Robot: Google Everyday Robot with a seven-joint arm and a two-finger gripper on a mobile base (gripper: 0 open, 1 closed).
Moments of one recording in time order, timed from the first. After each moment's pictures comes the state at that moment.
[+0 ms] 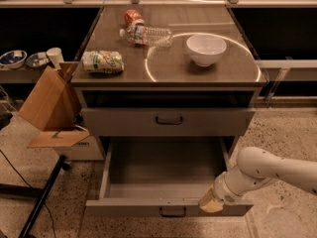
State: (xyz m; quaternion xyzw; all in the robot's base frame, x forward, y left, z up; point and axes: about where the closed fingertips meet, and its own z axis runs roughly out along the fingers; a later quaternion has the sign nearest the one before) arm 0.412 -0.176 0.451 -0.56 0.79 0.24 0.10
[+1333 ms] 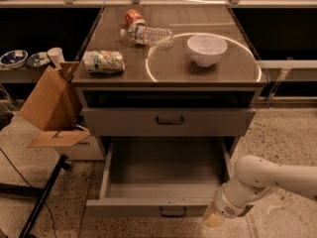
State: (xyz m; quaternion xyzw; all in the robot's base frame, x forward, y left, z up) arm 0.366 -0.175 0.450 -0.53 0.81 0.24 0.04
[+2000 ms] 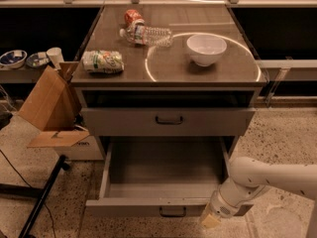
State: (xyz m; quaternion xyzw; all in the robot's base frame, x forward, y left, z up) arm 0.370 -0.171 0.418 -0.52 0.82 0.26 0.03
